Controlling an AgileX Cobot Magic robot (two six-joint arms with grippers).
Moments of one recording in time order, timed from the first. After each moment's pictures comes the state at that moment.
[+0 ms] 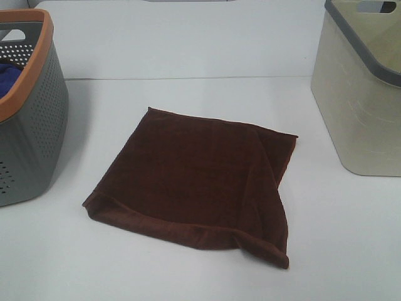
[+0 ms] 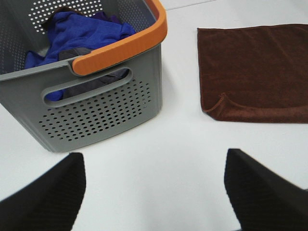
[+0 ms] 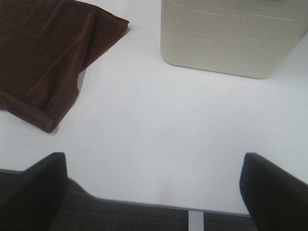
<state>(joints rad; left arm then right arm) -0.12 0.00 -0.51 -0.05 1.06 0.12 -0.06 0.00 -0.51 0.14 1.07 -0.17</state>
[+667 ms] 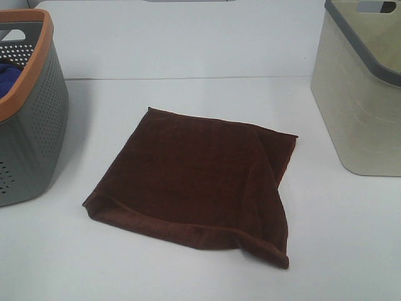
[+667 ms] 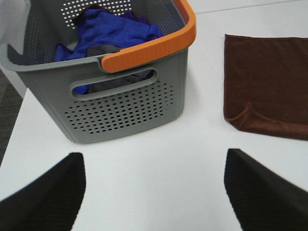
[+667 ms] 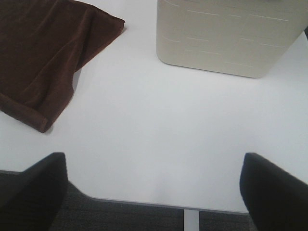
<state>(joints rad) 0.04 0.00 -0.51 -0.06 1.05 0.12 -0.06 0.00 -0.50 0.12 1.07 -0.17</state>
